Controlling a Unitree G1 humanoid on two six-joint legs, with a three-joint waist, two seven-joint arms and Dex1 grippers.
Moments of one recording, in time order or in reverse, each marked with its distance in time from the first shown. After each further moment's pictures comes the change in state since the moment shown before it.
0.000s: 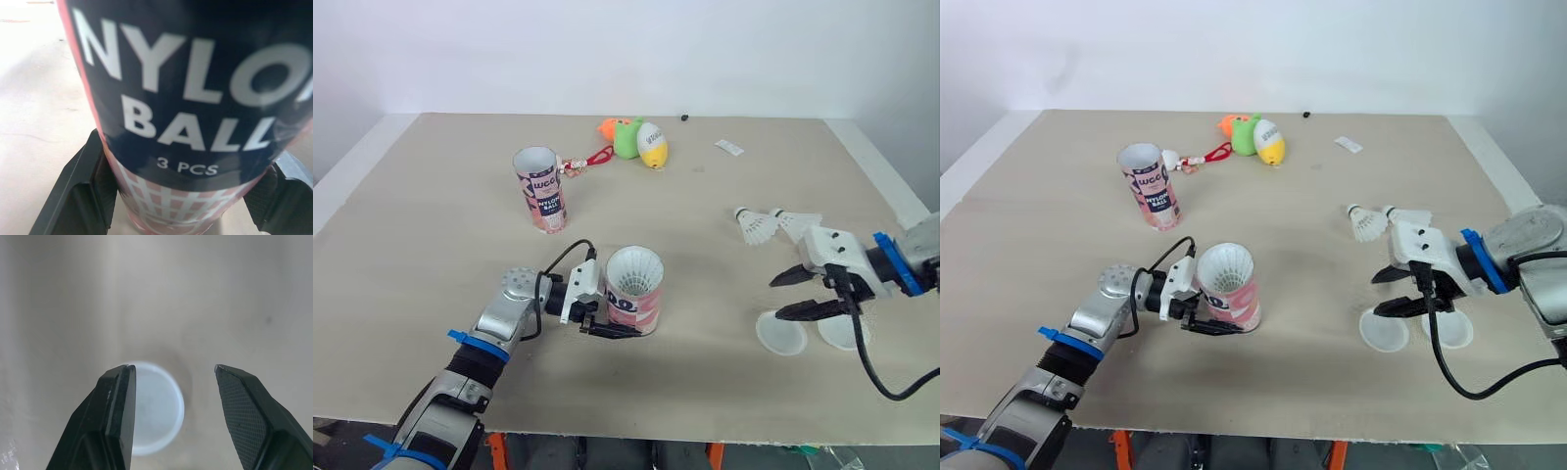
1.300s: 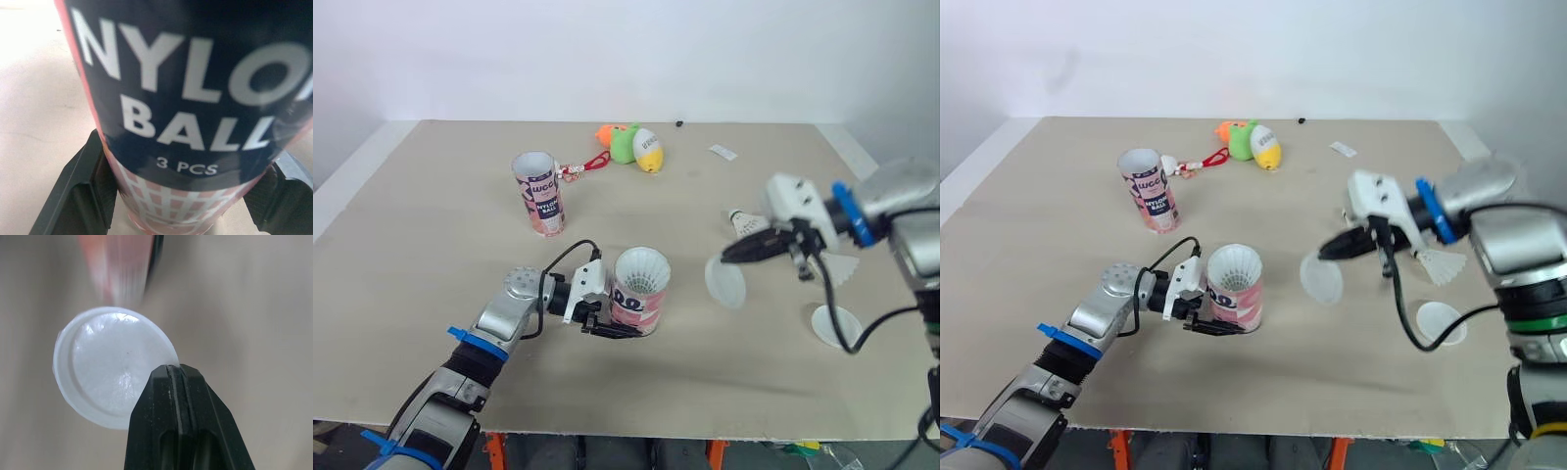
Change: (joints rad) left arm -0.035 0.022 -0.055 -0.017 0.019 0.053 0.063; right arm -0.421 0.187 0.048 -0.073 0.127 0.115 0.029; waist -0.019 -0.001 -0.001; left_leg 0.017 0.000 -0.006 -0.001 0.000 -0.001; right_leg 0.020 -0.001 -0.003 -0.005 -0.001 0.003
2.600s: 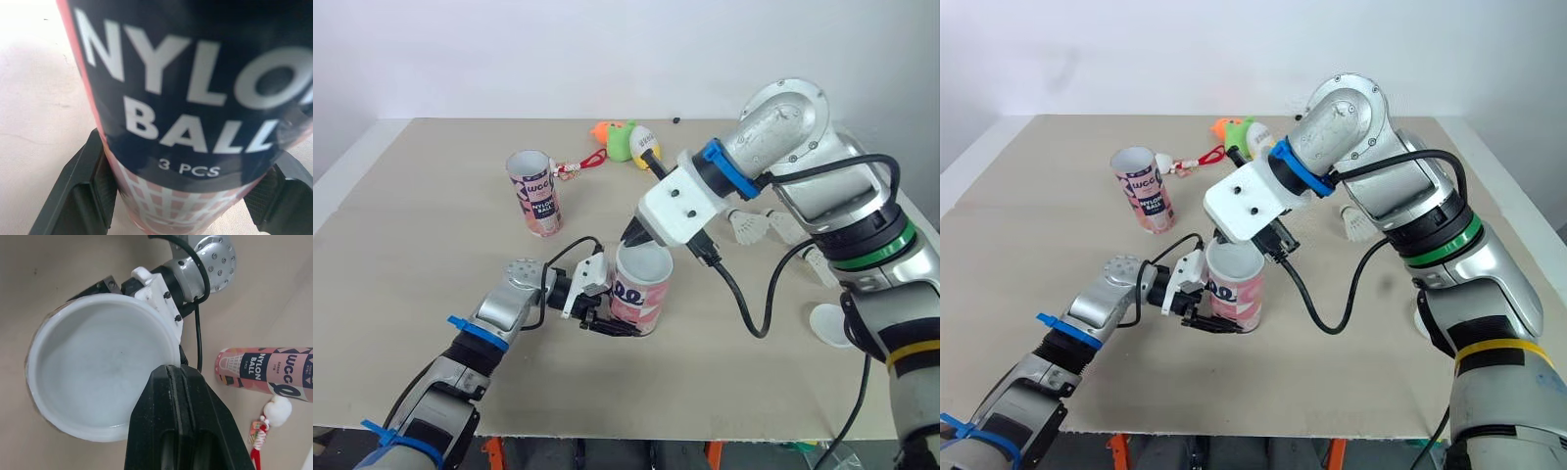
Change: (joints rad) left arm -0.047 0.016 -0.002 0.002 -0.022 0.124 -0.044; right arm -0.398 0.325 0.364 0.039 -0.221 -0.418 0.004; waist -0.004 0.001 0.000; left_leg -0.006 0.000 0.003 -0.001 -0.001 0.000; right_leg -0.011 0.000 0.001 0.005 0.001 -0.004
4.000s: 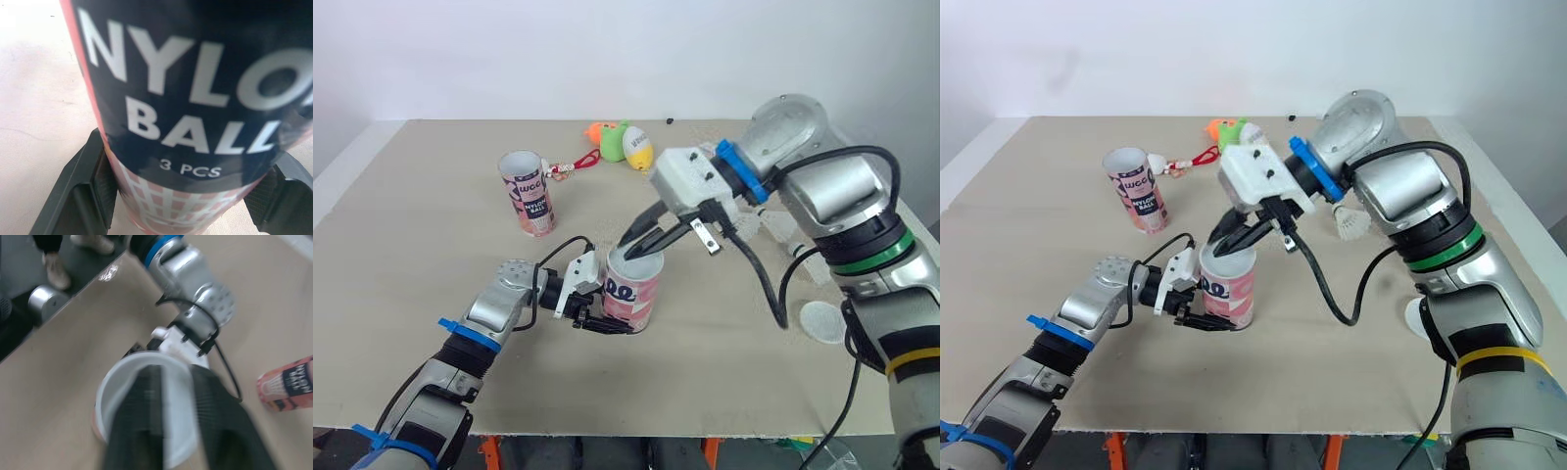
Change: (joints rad) left arm 0.019 0.030 0.020 -0.014 -0.017 0.019 0.009; right arm 0.055 -0.016 0.002 0.059 0.285 0.223 0.001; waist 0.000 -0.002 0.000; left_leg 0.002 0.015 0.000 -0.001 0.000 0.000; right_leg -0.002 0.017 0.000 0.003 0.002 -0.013
